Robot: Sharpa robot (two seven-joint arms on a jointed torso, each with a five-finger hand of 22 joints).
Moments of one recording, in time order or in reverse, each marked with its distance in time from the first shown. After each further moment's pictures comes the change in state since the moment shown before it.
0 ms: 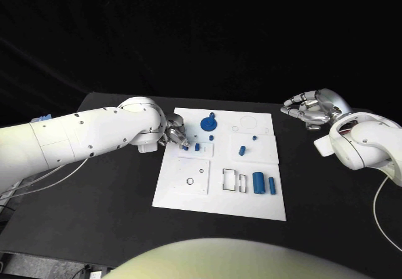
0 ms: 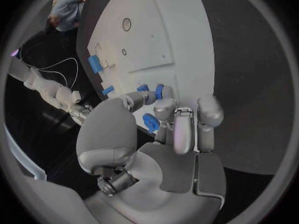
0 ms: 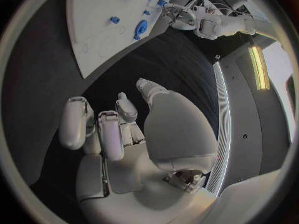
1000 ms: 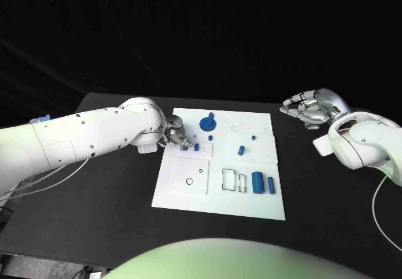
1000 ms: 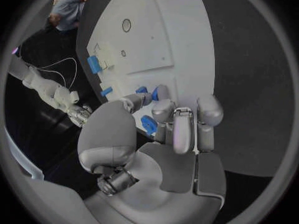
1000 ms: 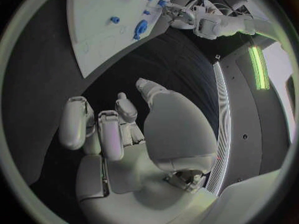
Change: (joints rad) left arm -0.001 0.013 -0.003 -0.016 0.014 0.015 -0.019; left_hand -0.045 0.000 -0.189 0.054 -0.018 0.047 -0.037 -0.008 -0.038 0.009 -0.009 0.012 0.029 -0.004 -0.004 0.000 0.000 0.000 0.011 -0.003 -0.020 -0.012; right arm 0.000 -0.001 0.000 -0.001 0.000 0.000 0.000; right_hand 0.000 0.000 0.000 0.000 0.005 -0.003 0.003 0.000 0.000 0.000 0.000 0.000 -0.002 0.000 0.000 -0.004 0.000 0.000 0.000 0.000 0.000 0.000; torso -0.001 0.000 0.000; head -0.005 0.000
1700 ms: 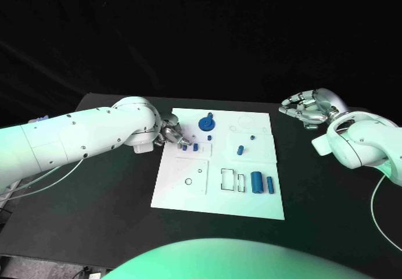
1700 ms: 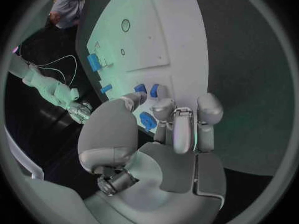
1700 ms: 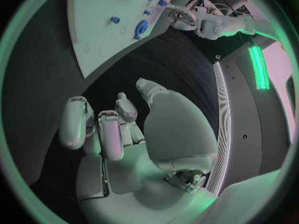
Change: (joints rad) left arm -0.002 -0.035 0.016 0.030 0.004 -0.031 -0.006; left_hand 0.024 -0.034 -0.166 0.116 -0.067 -0.015 0.015 -0.012 -0.019 -0.032 0.009 -0.028 -0.042 0.000 0.000 0.000 0.000 0.000 0.000 0.000 -0.022 -0.029; right arm -0.002 0.000 0.000 -0.001 0.001 0.000 0.002; right_hand 0.000 0.000 0.000 0.000 0.000 0.000 0.000 0.004 0.000 0.000 0.000 0.000 -0.004 0.000 0.000 0.000 0.000 0.000 0.000 0.000 -0.004 0.001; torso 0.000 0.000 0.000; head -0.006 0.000
